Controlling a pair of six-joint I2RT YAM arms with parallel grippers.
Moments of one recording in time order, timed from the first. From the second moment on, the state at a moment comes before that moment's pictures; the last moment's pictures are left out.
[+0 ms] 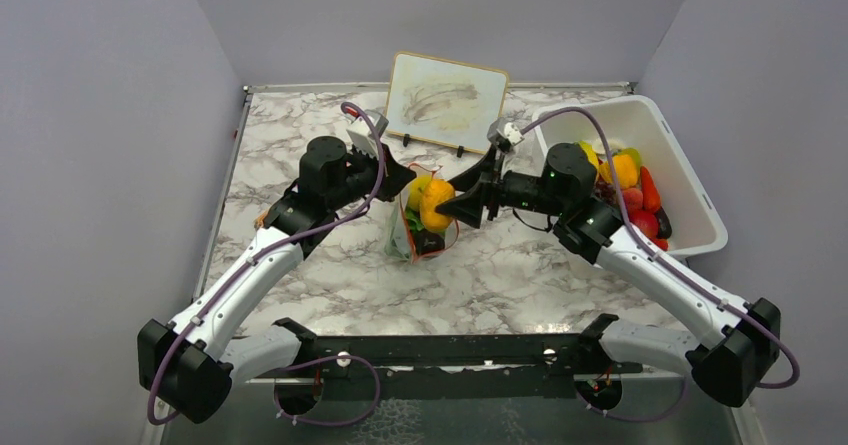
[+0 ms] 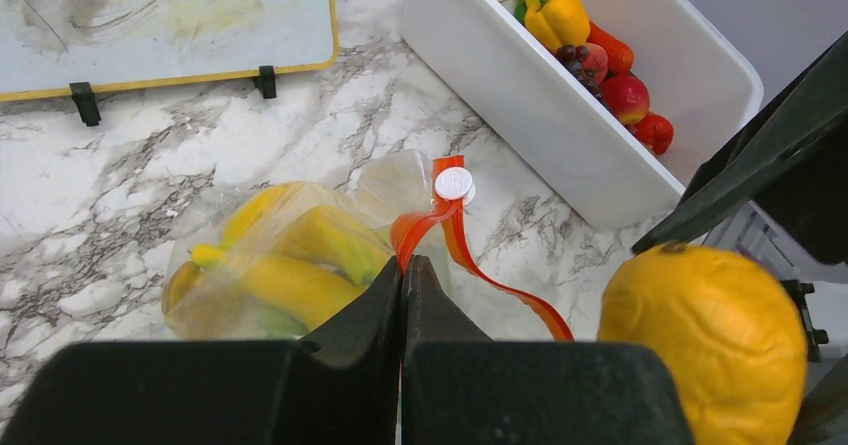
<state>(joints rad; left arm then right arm) -0.51 1.08 0.94 -0.11 0.33 -0.34 0.66 1.08 0.94 0.11 -0.61 0.22</state>
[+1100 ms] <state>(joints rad) -0.51 1.08 0.96 -0.08 0.45 -0.44 0.76 1.28 0.95 0.00 -0.16 -0.05</state>
